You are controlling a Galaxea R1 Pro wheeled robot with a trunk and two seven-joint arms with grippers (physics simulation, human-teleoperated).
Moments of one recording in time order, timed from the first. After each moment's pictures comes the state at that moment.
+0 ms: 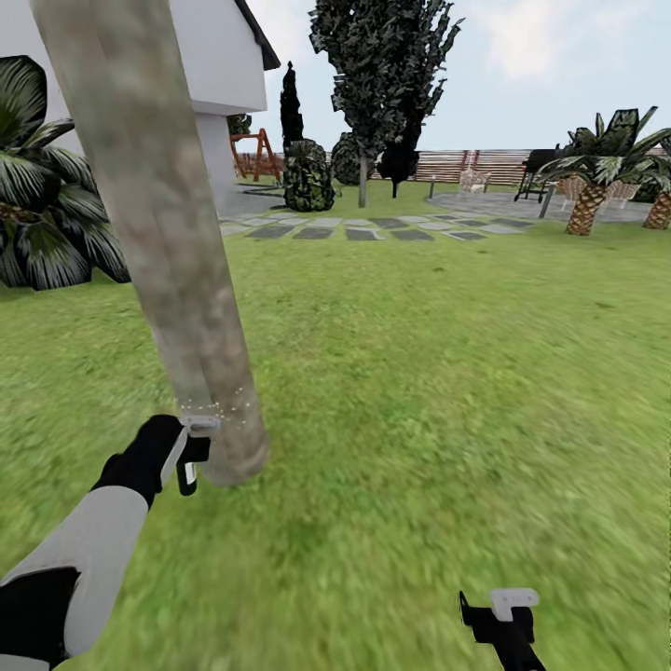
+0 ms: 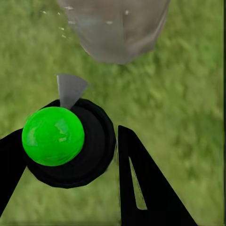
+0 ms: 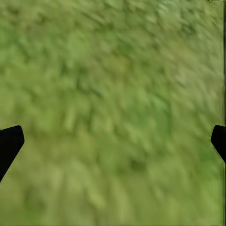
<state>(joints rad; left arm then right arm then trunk) -0.93 0.10 0.13 -0.62 -0.14 0.83 -0.01 -0.43 -0.08 -0.24 -0.18 0.28 -0.47 -0.06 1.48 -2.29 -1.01</state>
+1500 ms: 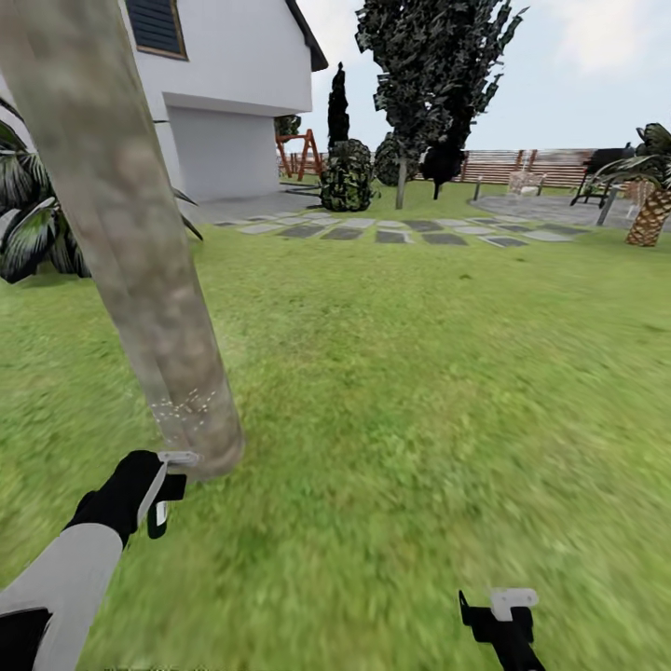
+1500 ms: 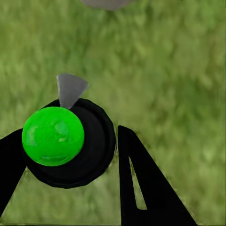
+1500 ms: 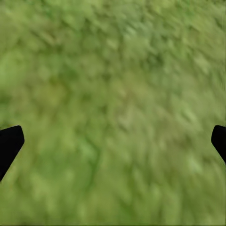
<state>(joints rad) -0.81 0.17 0.14 -0.61 -0.15 0.80 0.00 -0.43 -0.08 -0.24 -0.18 0.28 -0.47 -0.06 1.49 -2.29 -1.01</state>
